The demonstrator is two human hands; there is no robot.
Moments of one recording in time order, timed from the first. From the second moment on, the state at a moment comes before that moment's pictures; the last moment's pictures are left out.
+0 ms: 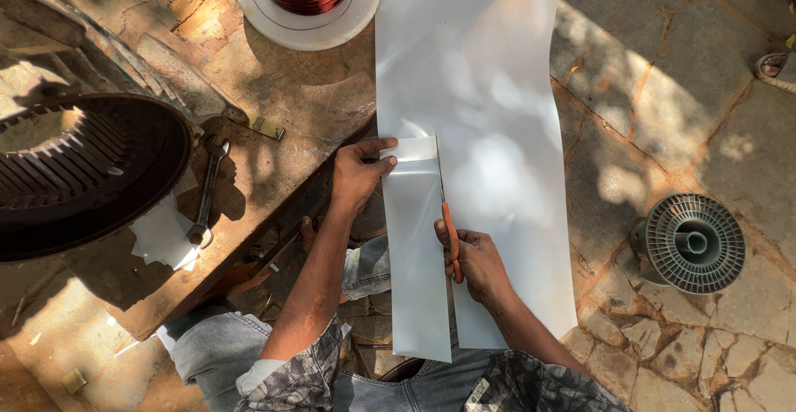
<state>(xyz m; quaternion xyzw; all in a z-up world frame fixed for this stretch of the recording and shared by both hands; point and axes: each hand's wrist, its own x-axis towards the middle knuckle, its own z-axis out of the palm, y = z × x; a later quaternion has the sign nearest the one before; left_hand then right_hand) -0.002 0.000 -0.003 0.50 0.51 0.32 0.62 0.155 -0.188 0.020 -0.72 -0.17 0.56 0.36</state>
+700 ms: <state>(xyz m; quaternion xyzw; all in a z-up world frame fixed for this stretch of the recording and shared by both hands) 0.006 0.032 0.000 0.52 0.52 0.32 0.60 0.154 -0.184 0.036 -0.72 -0.12 0.60 0.34</state>
